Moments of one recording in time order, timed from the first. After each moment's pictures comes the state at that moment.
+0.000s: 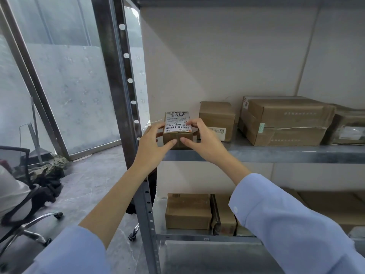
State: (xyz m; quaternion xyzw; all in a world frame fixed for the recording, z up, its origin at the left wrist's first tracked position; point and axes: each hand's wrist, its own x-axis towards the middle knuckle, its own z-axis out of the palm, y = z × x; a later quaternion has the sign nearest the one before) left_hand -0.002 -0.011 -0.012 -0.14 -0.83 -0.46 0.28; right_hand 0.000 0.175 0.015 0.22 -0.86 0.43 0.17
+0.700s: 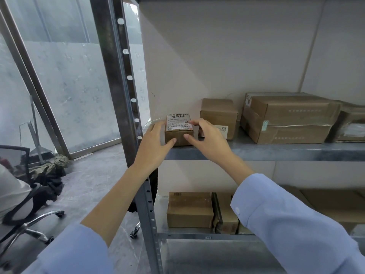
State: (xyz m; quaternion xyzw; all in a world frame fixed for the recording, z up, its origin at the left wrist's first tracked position) left_hand -0.002 -0.008 -0.007 -0.12 -0.88 -0.36 0.29; right_hand -0.004 0.176 0.013 0.19 -0.90 0.32 0.23
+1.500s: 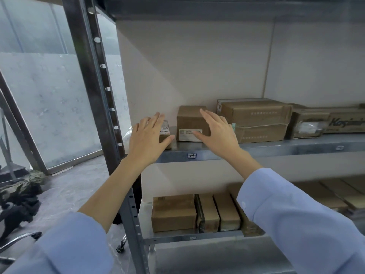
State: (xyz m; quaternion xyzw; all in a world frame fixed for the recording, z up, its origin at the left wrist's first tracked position) left_hand 0.012 0.030 0.031 -0.15 -0.93 -0.07 0.32; right_hand 0.029 0.250 0.042 0.10 -0.93 0.19 0.29
